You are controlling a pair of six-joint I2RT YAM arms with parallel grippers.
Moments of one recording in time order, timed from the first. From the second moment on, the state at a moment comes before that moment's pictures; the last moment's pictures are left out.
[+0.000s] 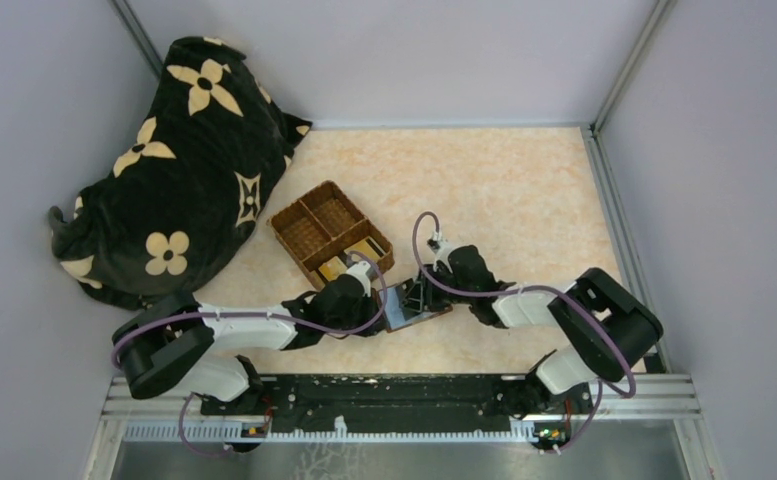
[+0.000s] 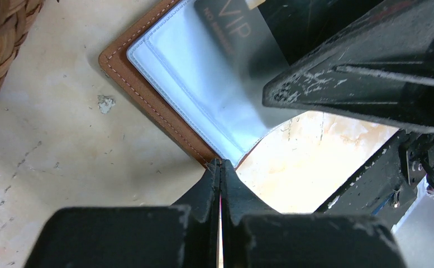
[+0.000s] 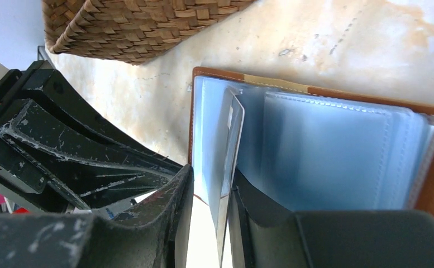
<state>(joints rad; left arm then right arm) -1.00 1.39 0.42 0.27 -0.02 -0.75 0.69 1.48 0.41 0.50 -0.41 0.69</state>
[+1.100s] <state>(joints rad) -1.00 1.08 0.42 0.25 0.20 -0.56 0.59 1.03 0.38 0.13 -0.50 0.51</state>
